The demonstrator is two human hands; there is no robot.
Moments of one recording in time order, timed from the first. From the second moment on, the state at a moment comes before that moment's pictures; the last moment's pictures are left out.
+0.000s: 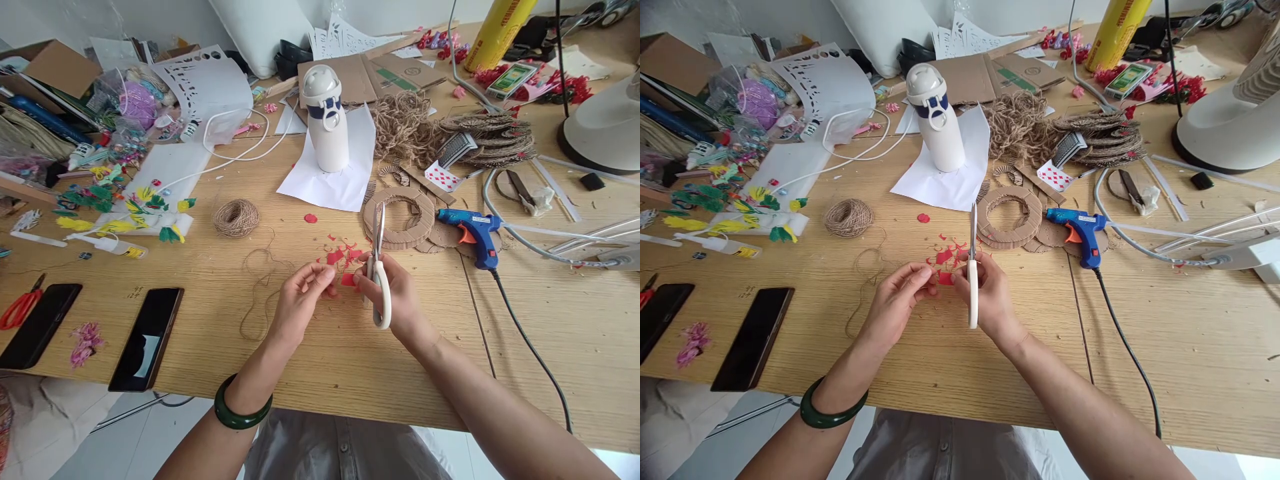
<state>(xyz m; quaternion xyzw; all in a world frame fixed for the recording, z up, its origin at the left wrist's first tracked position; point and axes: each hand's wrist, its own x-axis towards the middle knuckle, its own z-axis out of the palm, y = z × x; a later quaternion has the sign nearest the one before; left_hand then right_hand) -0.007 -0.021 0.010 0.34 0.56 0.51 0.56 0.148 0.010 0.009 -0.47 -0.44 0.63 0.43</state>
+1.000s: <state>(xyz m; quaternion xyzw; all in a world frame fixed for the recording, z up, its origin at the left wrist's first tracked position) 0.006 0.007 0.024 0.24 0.51 0.63 0.54 0.153 0.006 0.017 -0.42 -0.57 0.62 0.33</state>
